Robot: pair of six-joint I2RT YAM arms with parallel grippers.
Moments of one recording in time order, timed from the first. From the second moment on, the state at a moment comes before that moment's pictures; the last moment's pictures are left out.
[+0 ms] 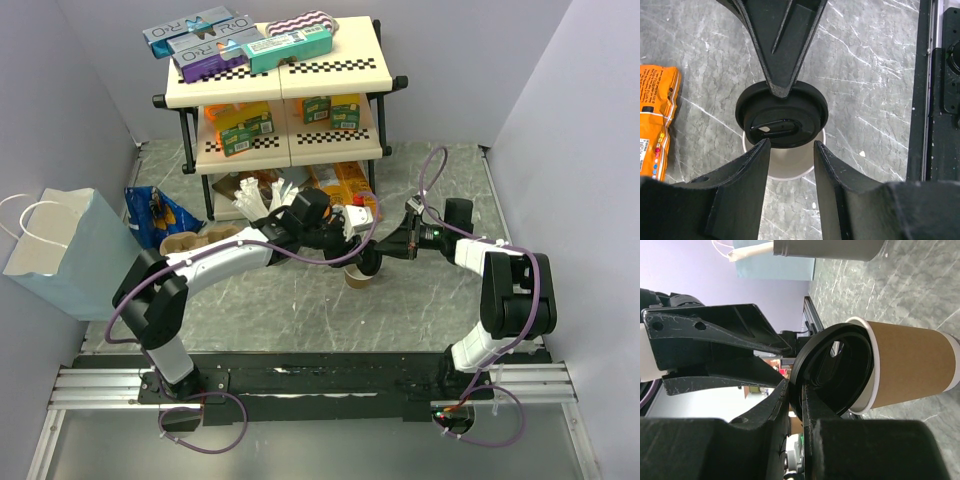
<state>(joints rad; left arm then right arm) -0.82 1.69 1.26 -0.11 0.52 0.25 -0.06 1.60 0.74 0.17 -1.36 0.75</state>
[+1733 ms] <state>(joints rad) -0.82 1.69 1.22 -0.07 0.52 0.25 -0.06 1.62 0.85 -0.23 -1.21 0.43</state>
